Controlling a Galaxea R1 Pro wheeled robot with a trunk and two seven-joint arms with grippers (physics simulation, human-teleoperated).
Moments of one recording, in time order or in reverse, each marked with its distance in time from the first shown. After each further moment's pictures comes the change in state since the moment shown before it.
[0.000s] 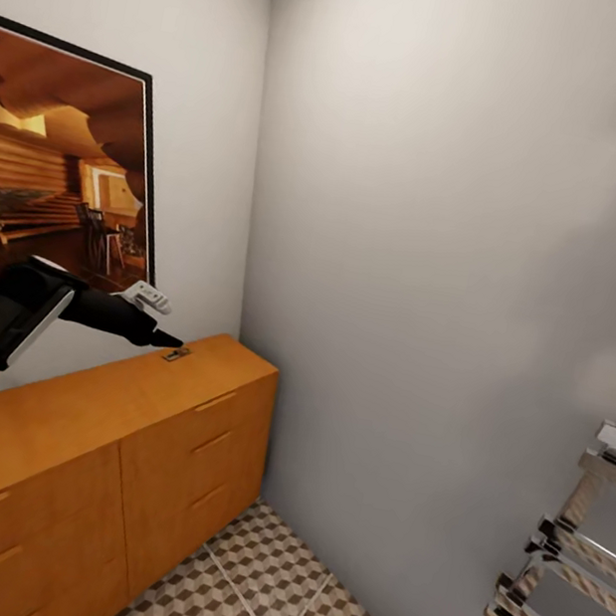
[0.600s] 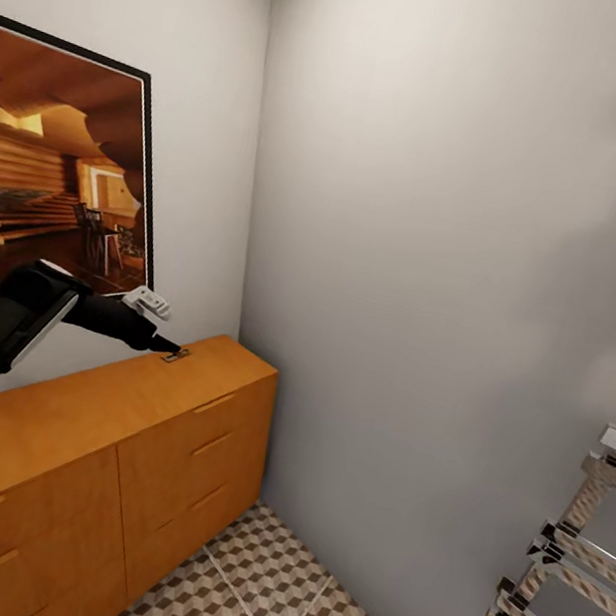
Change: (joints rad) left arm 0.000 -0.001 -0.023 0.012 -0.049 0.000 0.005; right arm 0.000 0.000 0.000 0.000 0.000 0.000 0.000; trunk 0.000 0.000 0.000
